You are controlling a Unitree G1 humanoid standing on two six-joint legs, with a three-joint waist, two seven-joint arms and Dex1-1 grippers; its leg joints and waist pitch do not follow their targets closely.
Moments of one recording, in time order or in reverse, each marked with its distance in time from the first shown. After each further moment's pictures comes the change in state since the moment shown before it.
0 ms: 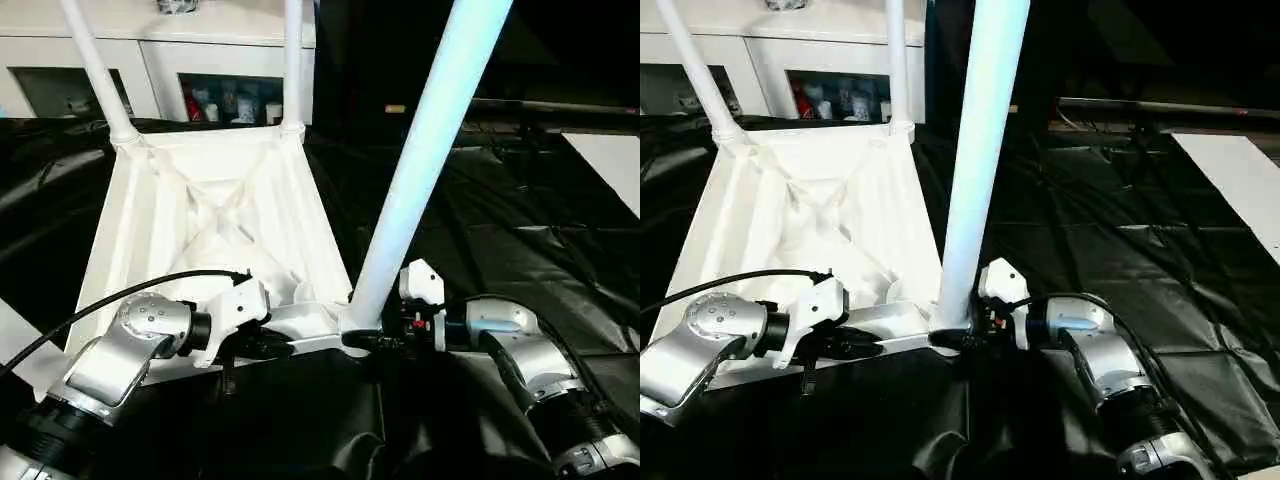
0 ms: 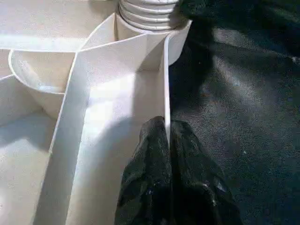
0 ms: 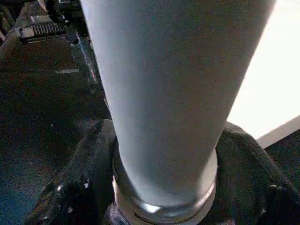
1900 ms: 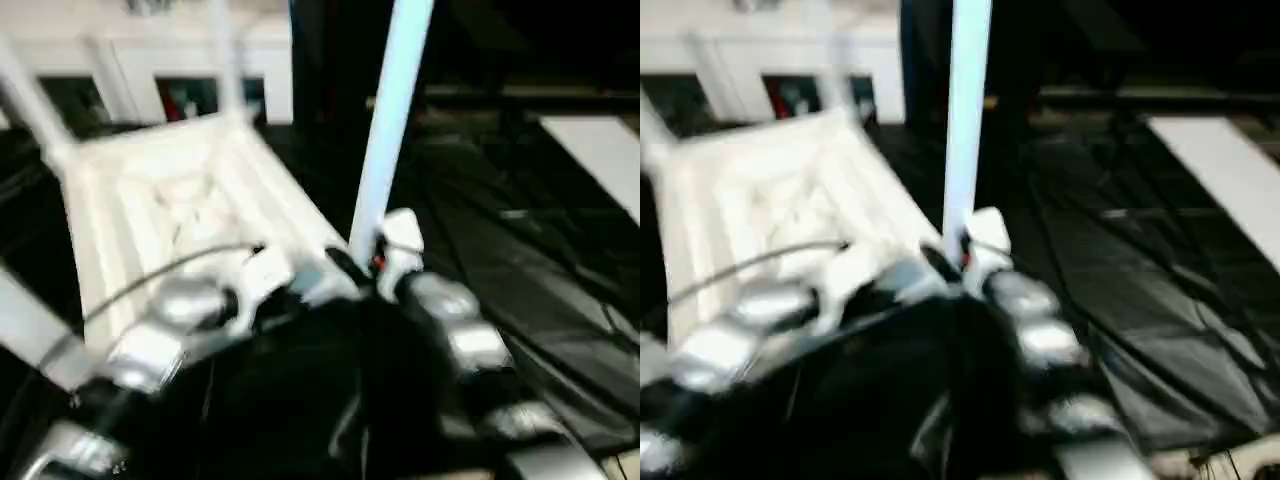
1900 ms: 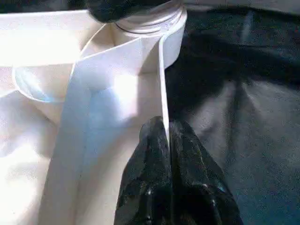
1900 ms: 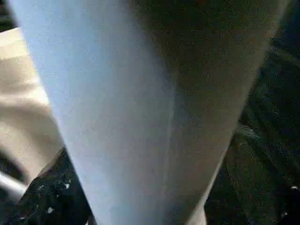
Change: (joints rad) left arm -0.084 -0.128 0.030 0.096 0.077 0.010 0.150; right arm -0.086 0.203 -0.103 0.106 -0.076 0.007 -0.511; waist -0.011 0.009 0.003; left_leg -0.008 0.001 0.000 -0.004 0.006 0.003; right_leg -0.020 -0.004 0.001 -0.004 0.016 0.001
